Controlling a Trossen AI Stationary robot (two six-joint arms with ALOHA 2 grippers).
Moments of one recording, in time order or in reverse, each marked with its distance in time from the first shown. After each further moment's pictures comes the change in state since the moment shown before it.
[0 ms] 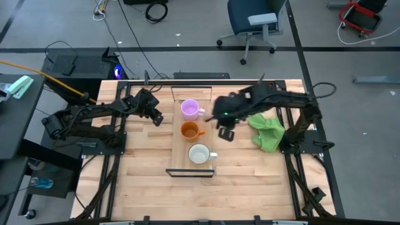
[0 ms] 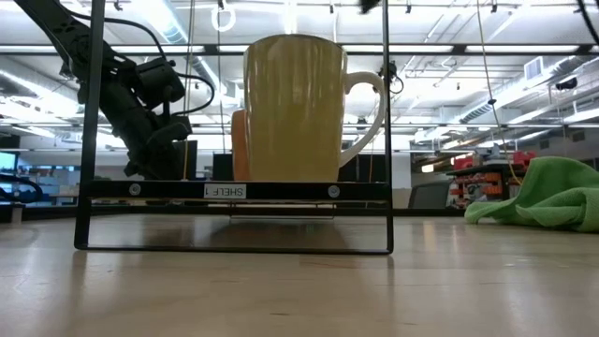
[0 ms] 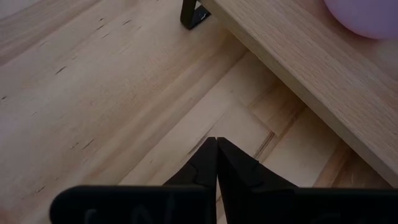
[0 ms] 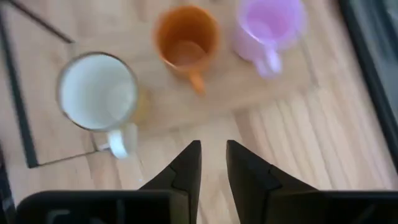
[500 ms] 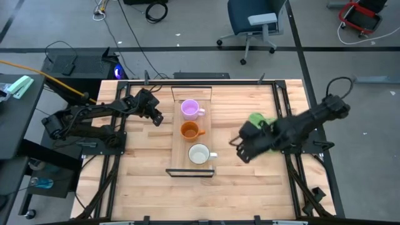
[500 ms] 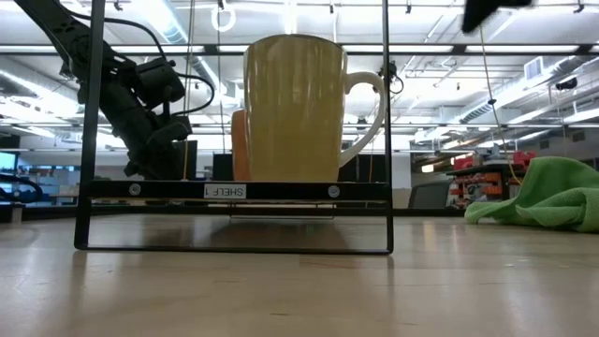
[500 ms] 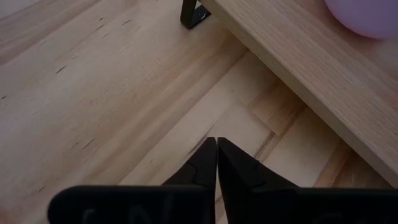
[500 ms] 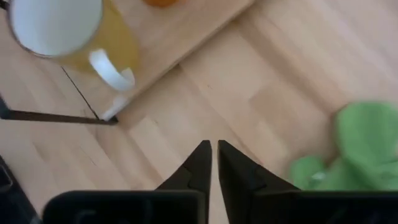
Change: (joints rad) left arm 0.000 0.000 0.000 -0.001 0.000 0.000; right arm 0.348 -0.358 -0.695 0.213 0.192 0.745
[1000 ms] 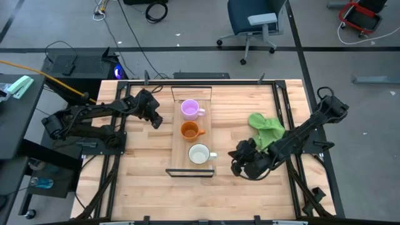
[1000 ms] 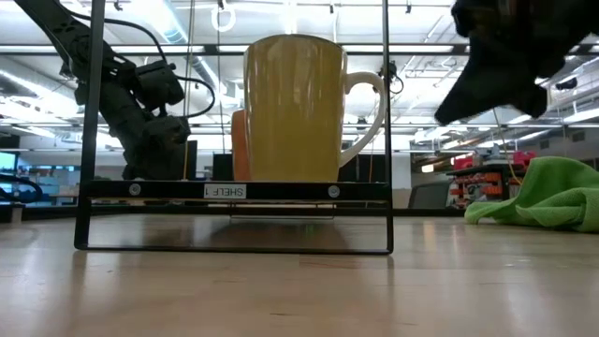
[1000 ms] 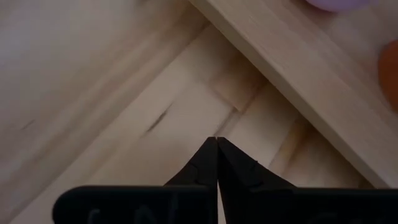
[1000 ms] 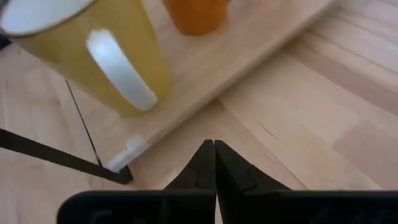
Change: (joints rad) left arm -0.001 0.000 0.000 -0.047 0.144 -0.011; right arm 0.151 0.031 -0.616 0.938 0.365 0.020
